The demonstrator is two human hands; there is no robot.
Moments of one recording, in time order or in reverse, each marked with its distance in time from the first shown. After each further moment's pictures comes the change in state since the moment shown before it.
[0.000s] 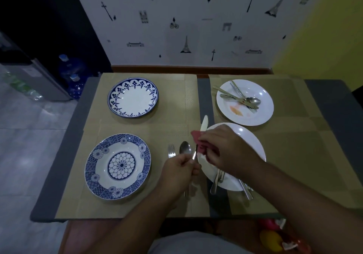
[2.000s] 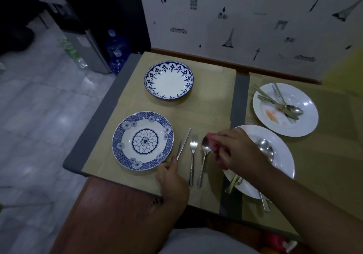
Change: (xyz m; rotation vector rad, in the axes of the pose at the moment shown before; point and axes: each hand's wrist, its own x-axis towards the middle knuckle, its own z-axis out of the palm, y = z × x) left_hand 0.019 -0.122 -0.016 0.554 0.774 0.122; right_hand 0.015 -0.001 0.037 0.052 -0.054 -0.078
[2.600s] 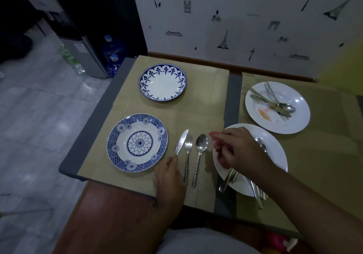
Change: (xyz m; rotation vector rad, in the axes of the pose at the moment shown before) left_hand -0.003 0.002 -0.005 0.106 -0.045 0.249; right_hand -0.016 0.024 -0.009 0.020 0.025 0.068
